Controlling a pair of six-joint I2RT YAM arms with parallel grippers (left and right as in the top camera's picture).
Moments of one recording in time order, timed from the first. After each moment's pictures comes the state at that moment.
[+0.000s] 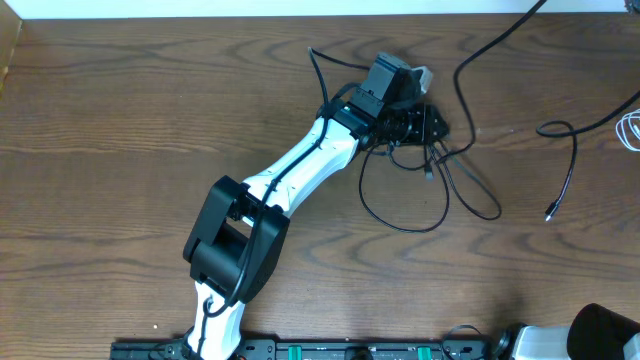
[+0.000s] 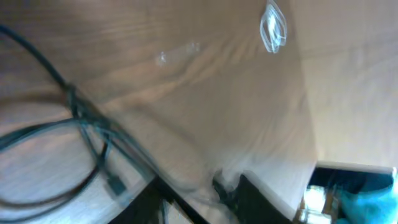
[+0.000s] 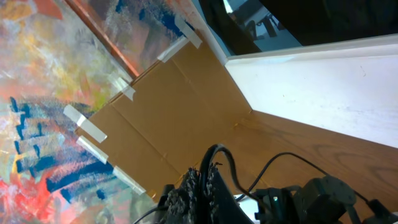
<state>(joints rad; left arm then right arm) -0.64 2.07 1.61 -0.30 0.58 -0.65 -0.43 1.58 2.47 -0.69 -1.55 0.78</state>
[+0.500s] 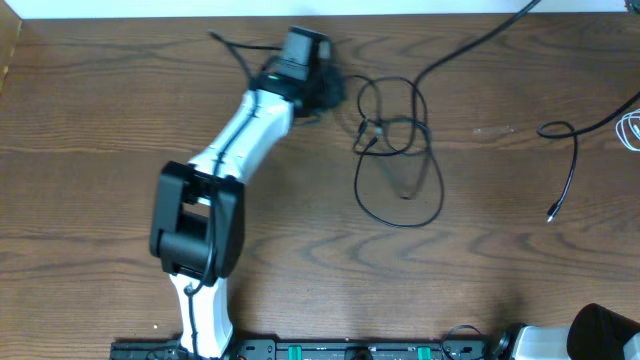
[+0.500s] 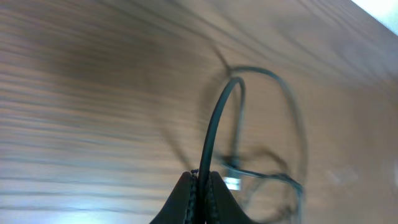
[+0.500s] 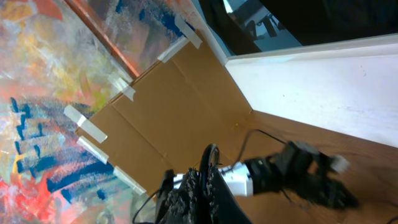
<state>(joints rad) -0.37 2.07 1.61 -0.43 0.29 -0.65 -0.43 1.58 2.47 -0.69 -1.55 0.78</state>
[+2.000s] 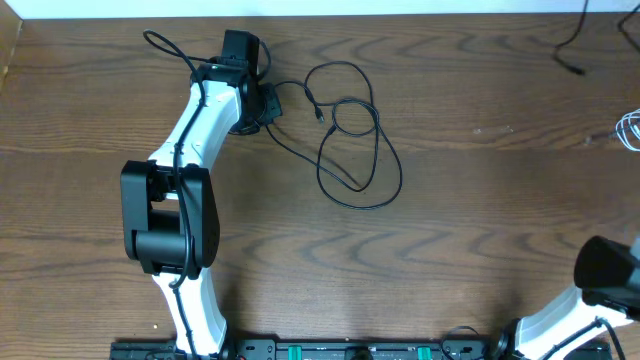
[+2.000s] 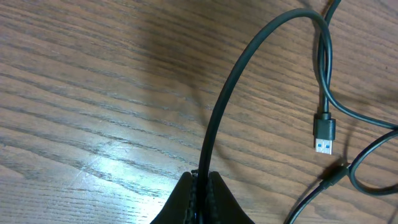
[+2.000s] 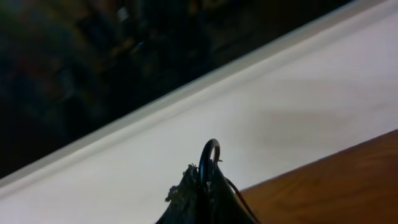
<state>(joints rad) -0.13 2.06 1.61 -0.78 0.08 -0.43 -0.34 1.89 2.46 -0.75 -0.25 0.36</state>
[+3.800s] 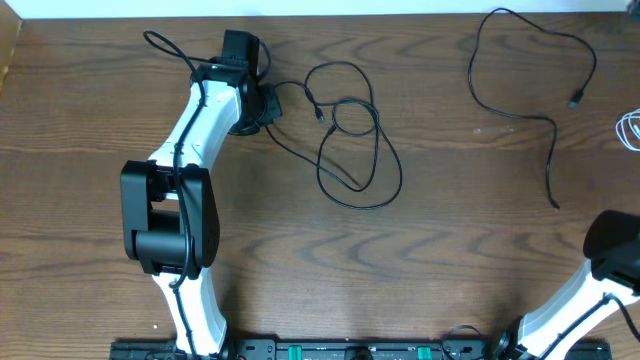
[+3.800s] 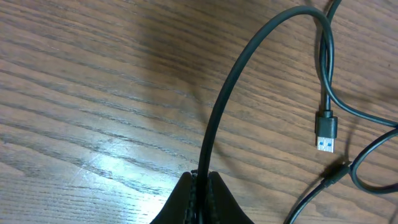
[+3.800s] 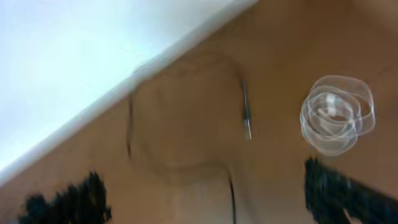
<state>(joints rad) -0.13 2.06 1.61 -0.79 0.08 -0.43 -0.43 2.05 2.49 -1.29 -0.17 0.24</state>
